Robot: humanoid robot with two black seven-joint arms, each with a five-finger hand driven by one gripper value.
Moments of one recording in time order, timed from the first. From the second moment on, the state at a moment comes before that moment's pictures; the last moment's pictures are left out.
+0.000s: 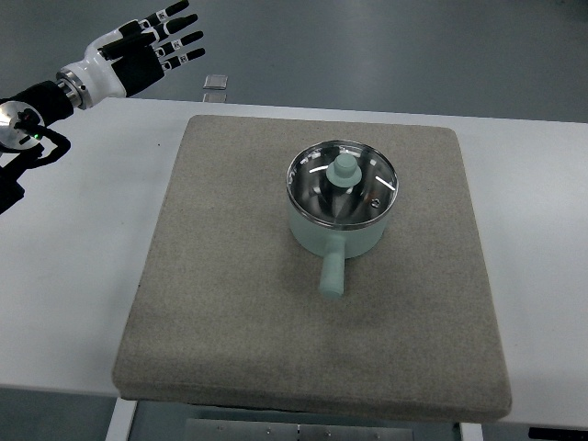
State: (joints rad) left arm -1.08 0.44 -0.43 -0.53 -0.29 -0.58 0.05; right arm 0.03 0.00 -0.06 0.15 0.02 0.01 0.10
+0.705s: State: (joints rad) left arm -1.10 0.40 -0.40 -0.48 -0.29 -0.58 0.05; right arm 0.03 0.00 -0.06 0.16 0.02 0.01 0.10
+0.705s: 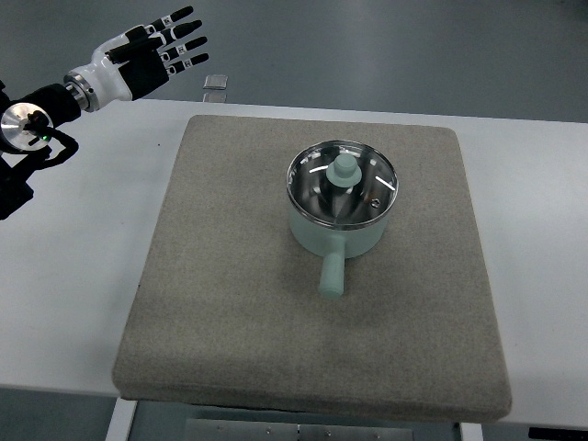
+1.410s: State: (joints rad) left arm -1.25 0.40 -0.35 -0.47 0.62 -0.61 -0.15; right arm 0.03 0.00 -0.06 0.15 0.02 0.01 0.10
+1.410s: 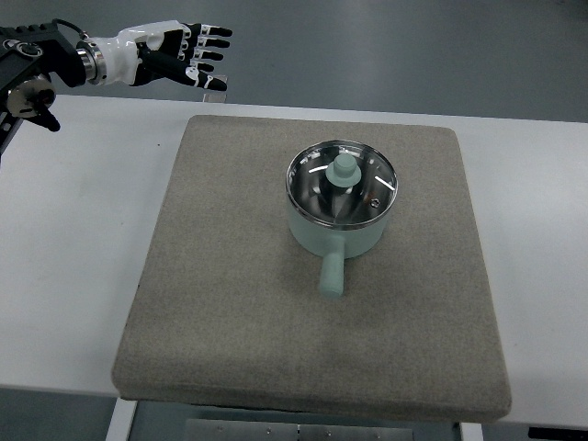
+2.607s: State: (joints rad) left arm -1.39 0.36 -0.27 -0.90 1.21 -0.56 -0.17; right arm 0.03 0.00 -0.06 0.15 0.02 0.01 0.10
